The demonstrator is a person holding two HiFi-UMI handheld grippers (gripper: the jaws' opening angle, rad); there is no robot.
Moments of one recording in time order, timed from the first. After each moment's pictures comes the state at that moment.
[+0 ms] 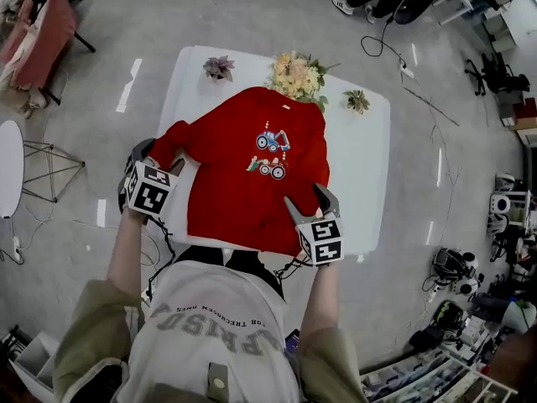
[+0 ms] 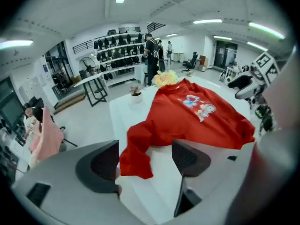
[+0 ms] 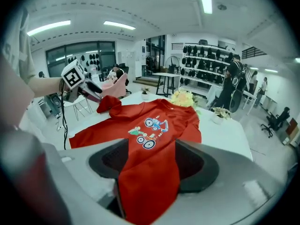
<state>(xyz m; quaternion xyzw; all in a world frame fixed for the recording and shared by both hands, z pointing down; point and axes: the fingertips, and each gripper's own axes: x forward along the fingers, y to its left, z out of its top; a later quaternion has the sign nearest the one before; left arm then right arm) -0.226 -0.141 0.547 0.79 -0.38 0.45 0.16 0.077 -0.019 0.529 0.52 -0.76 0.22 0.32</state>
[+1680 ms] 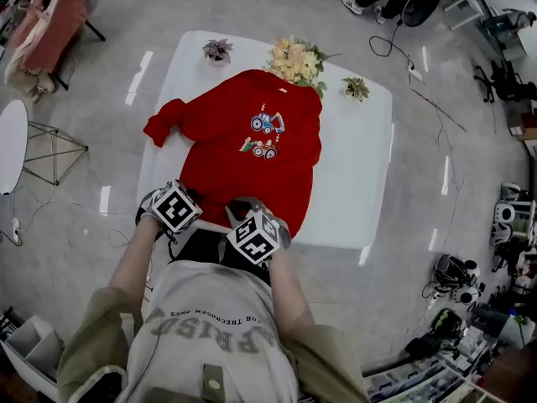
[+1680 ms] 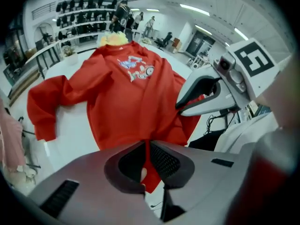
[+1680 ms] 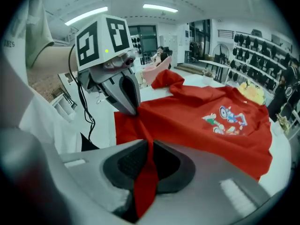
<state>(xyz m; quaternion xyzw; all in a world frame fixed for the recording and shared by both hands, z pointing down) -0.146 0.042 0.612 0.78 -0.15 0.55 0.26 -0.082 0.063 0.597 0.28 -0.85 0.22 0.39</state>
